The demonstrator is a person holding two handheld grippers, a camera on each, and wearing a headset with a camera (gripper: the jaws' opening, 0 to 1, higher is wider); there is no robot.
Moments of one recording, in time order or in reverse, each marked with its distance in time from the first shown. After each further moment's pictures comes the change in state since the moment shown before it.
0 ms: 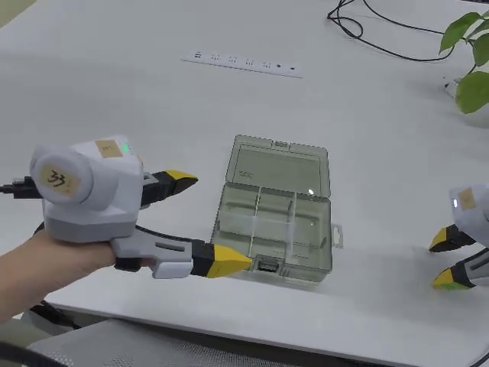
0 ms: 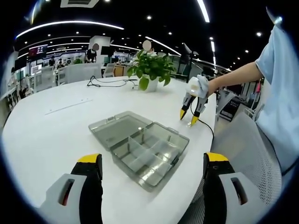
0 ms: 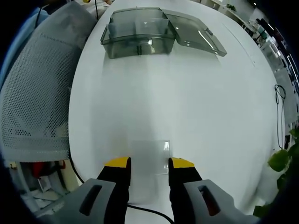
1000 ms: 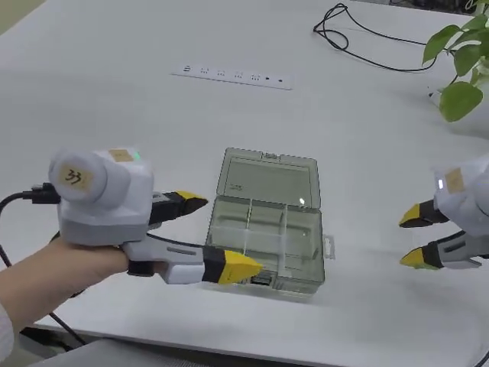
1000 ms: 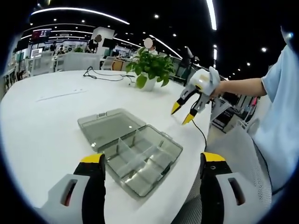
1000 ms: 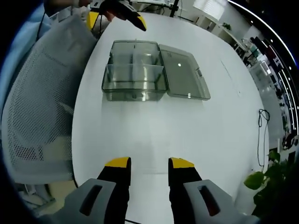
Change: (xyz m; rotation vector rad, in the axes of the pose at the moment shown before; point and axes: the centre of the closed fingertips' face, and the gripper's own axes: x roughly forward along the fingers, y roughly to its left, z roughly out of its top) left arm 0.023 -0.008 0.010 -0.160 0.010 -0.080; right arm -0.040 -0.012 0.076 -0.099 -0.151 -0.160
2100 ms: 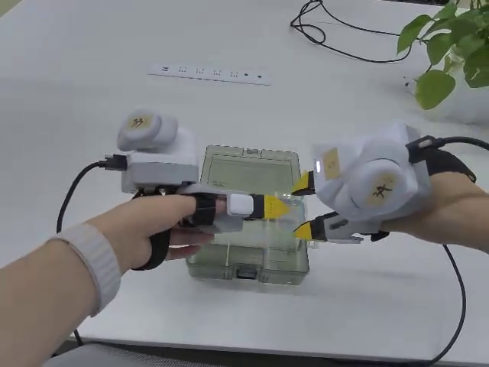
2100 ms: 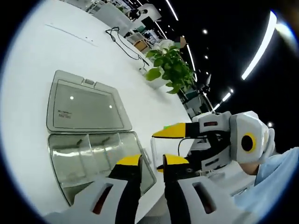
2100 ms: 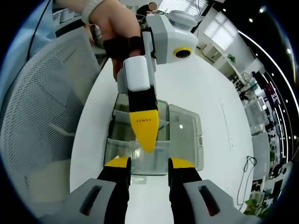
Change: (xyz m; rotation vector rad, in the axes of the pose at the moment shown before) left arm 0.064 -0.018 0.013 -0.601 0.036 -0.119; right arm 0.013 0.009 0.134 -0.168 -0.160 -0.081
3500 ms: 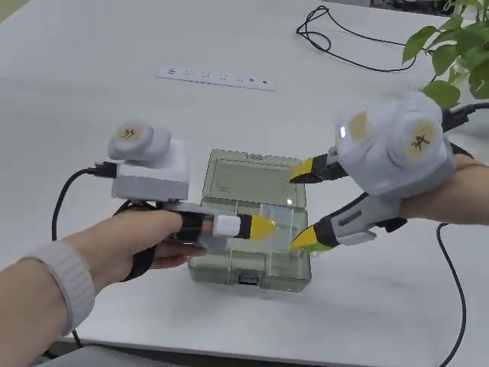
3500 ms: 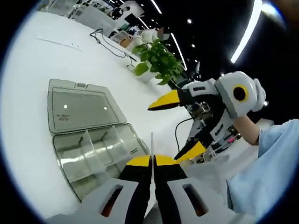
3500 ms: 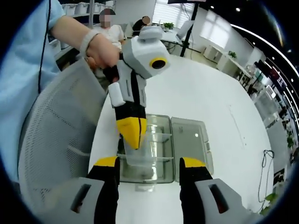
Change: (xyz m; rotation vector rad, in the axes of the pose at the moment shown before) left arm -0.016 -0.007 -0.014 0.233 0.078 -0.059; right arm -0.020 -0.008 0.018 0.177 -0.150 0.176
